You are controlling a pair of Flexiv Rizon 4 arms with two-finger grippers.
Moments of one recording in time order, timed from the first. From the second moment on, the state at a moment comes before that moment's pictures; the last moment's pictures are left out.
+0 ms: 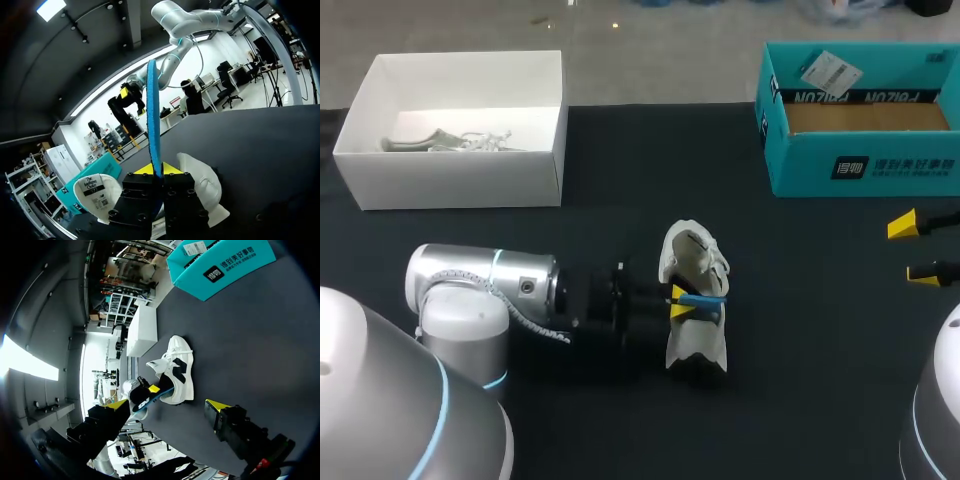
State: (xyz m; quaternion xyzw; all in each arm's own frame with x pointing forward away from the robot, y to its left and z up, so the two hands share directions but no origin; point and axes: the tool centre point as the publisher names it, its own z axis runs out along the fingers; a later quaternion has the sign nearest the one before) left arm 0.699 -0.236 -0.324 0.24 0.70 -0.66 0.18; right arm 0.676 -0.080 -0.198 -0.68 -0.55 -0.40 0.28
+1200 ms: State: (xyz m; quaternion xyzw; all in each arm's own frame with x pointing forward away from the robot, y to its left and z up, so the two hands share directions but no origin) left arm 0.707 -0.239 -0.328 0.22 0.70 -0.66 0.17; right arm 0.676 -0.080 -0.198 -0.68 -0.55 -0.40 0.28
